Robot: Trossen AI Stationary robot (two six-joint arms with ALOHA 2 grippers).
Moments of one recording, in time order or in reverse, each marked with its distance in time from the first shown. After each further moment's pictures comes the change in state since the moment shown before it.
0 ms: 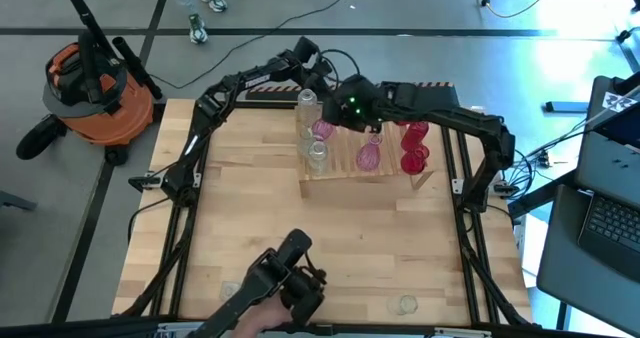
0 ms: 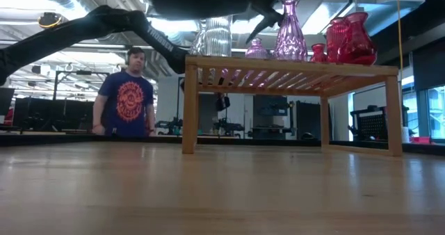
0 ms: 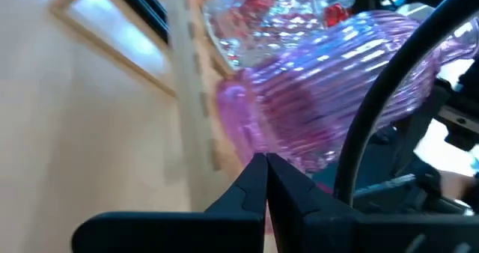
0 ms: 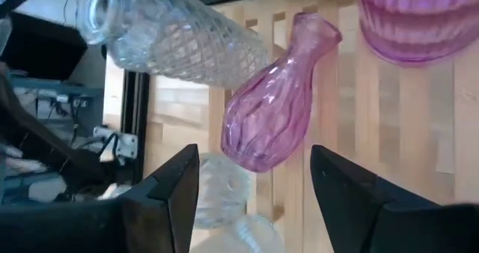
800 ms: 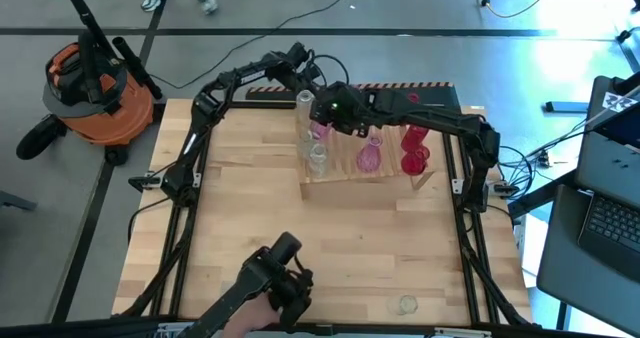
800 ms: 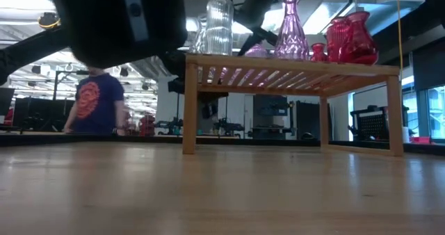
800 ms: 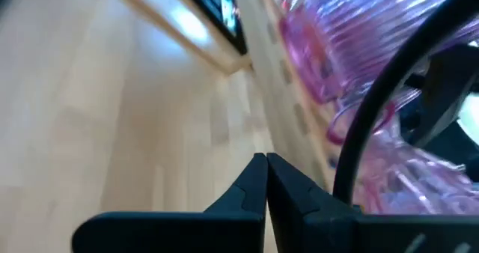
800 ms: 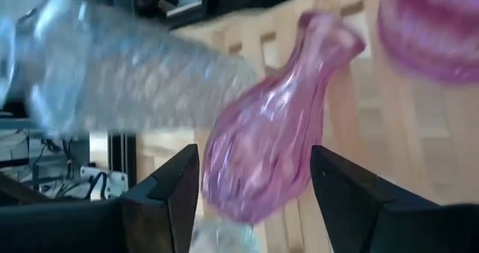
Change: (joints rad) left arm 0.042 0.000 0.000 -0.469 -0.112 0.523; right arm -0.001 0.107 0.000 0.079 0.062 0.102
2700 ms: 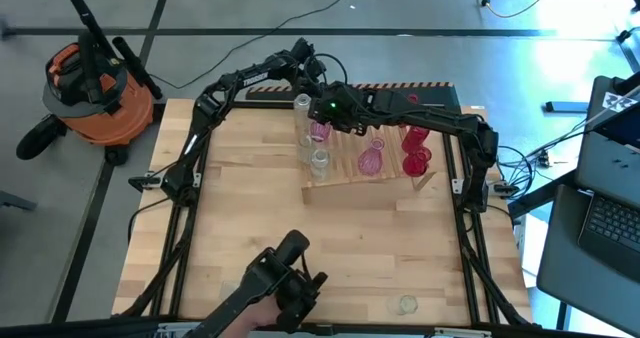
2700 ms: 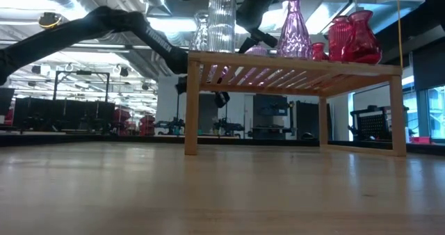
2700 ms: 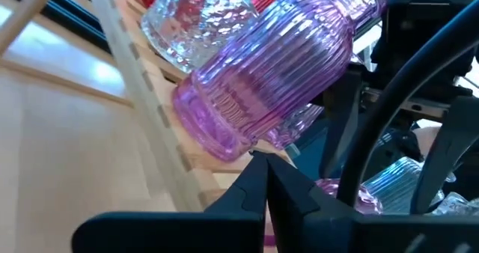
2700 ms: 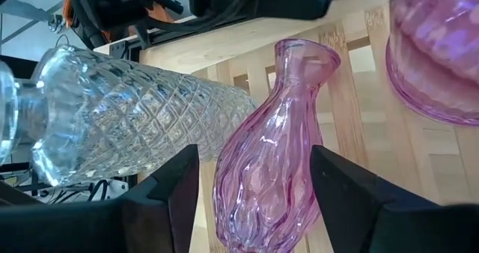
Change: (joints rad) left arm -0.027 -0.002 0.000 0.306 0.260 -0.137; right arm 0.002 0.013 0.000 0.031 0.025 -0.026
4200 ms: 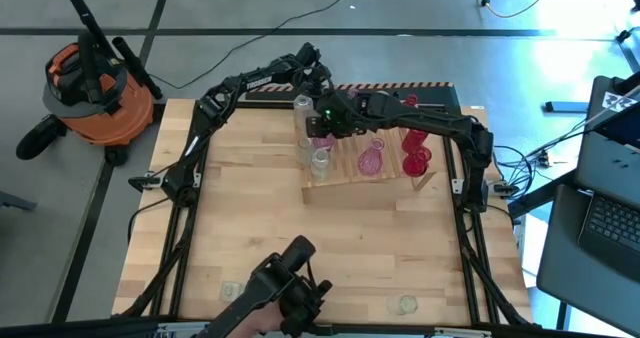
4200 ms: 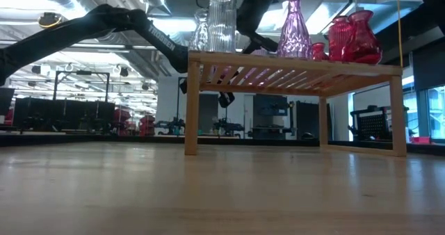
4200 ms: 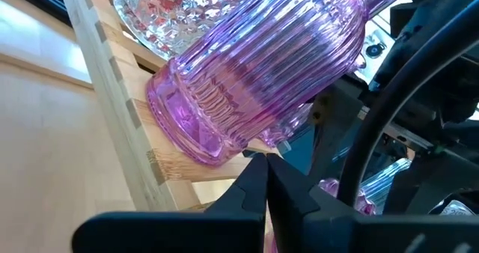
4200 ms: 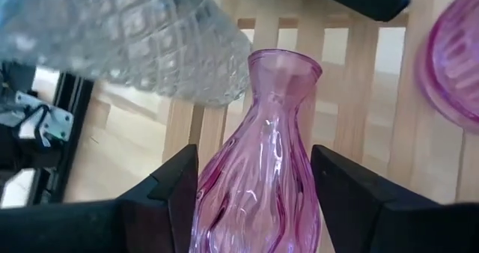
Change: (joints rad) left arm -0.041 0.000 0.000 -0.008 0.002 -0.026; right arm 0.019 0.049 0.014 -0.085 -0.065 -0.303
